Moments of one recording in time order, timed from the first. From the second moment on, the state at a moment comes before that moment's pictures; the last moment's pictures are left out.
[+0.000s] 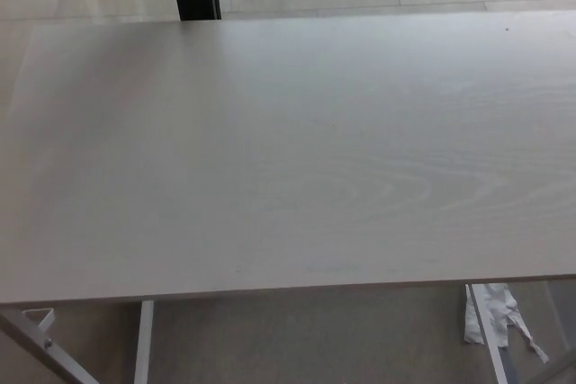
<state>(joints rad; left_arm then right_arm) 0.01 0.72 0.33 1.30 -0.10 -0.12 -0.17 0.08 -0.53 -0.41 0.11 -0.69 0.10 -0.01</state>
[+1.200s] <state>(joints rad) 0.05 0.73 0.36 1.30 -0.10 -0.12 -0.17 0.21 -0.68 -0.67 1.05 -0.44 -0.09 -0.06</state>
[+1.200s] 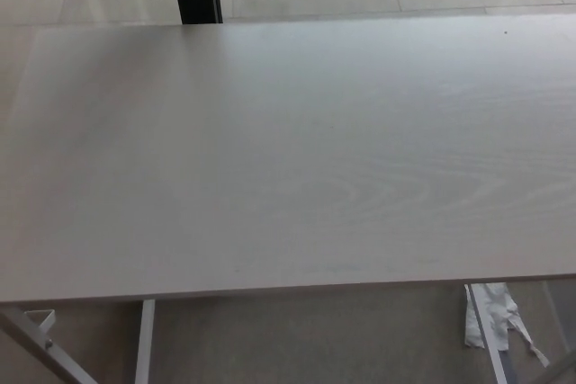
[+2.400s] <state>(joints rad) 0.01 0.76 0.34 1.30 -0.10 -0.10 -0.17 0.13 -0.74 -0.52 1.13 -0.10 -0.26 0.18</state>
